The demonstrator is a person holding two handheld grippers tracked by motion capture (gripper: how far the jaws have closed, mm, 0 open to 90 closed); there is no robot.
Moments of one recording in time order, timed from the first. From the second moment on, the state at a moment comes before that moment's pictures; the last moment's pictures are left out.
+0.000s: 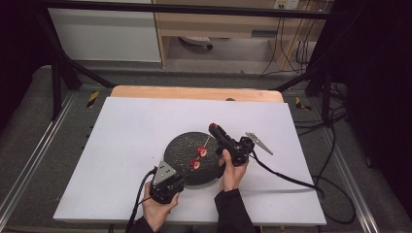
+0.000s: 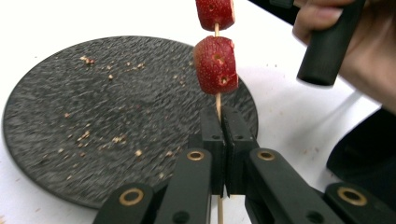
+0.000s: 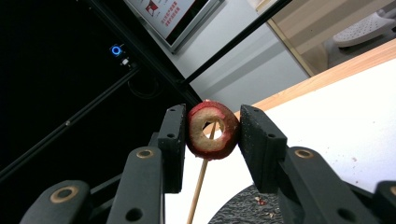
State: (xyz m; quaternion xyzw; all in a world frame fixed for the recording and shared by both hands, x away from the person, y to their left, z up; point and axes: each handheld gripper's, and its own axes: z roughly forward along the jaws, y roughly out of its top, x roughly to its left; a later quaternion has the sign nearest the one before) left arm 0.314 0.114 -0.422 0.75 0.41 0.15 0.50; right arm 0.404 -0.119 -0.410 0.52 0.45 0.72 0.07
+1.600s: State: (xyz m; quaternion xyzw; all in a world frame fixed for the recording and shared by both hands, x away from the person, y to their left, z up) left arm 0.330 0.158 -0.421 0.78 0.40 0.14 0.47; right arm 0.399 -0.149 -0.408 0.44 0.70 0.55 0.09
